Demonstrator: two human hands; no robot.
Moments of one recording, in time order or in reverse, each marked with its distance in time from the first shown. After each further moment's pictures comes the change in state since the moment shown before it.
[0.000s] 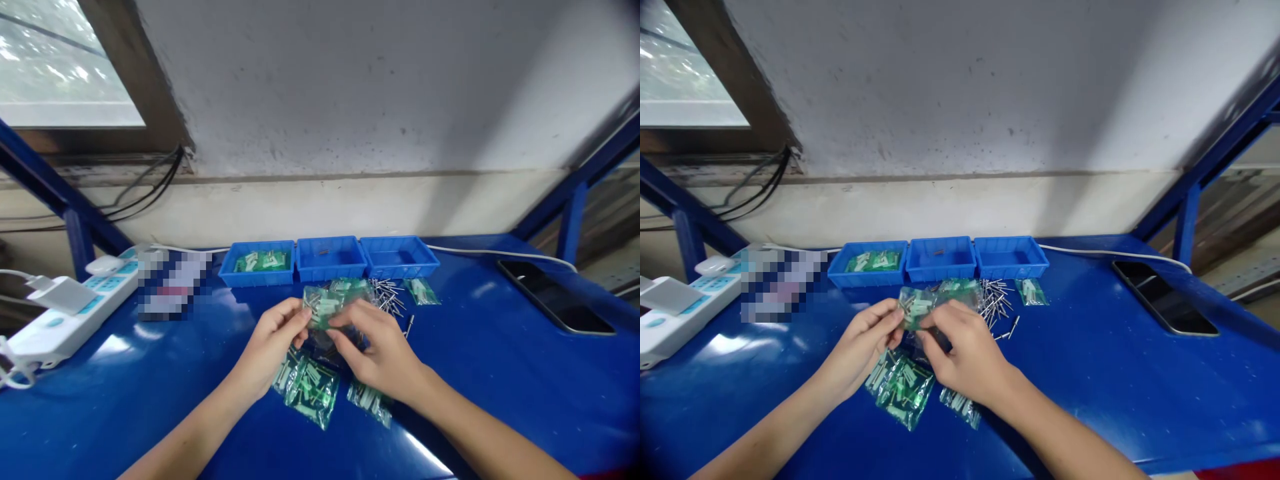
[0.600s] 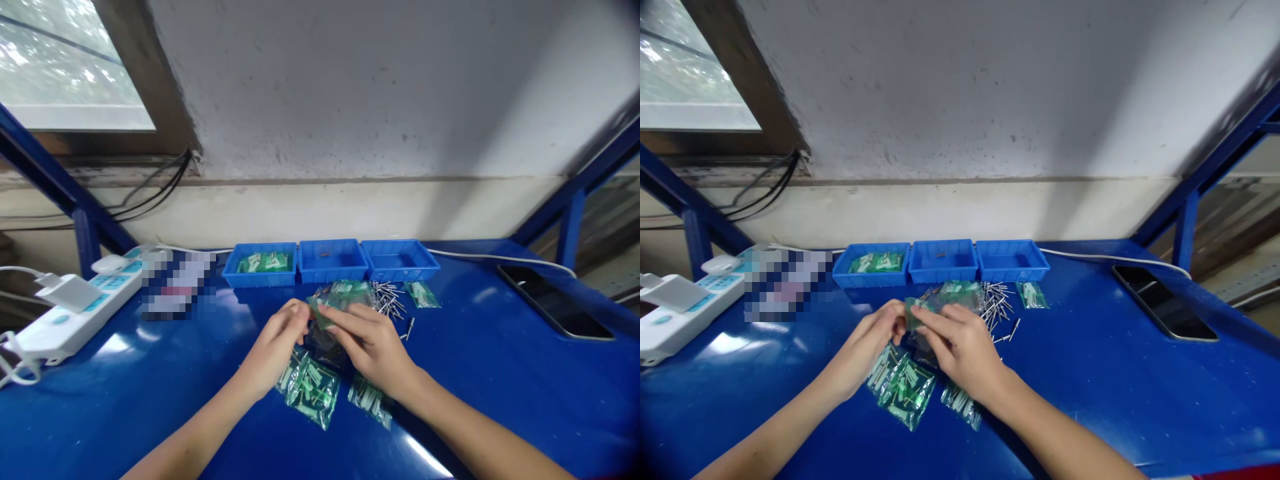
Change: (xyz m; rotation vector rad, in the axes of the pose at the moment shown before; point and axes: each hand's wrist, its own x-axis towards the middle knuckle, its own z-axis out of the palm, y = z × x) left_hand -0.002 0.001 -0.002 0.268 -0.028 0.134; right_hand -0.002 0.010 0.012 -0.074 -0.007 -0.009
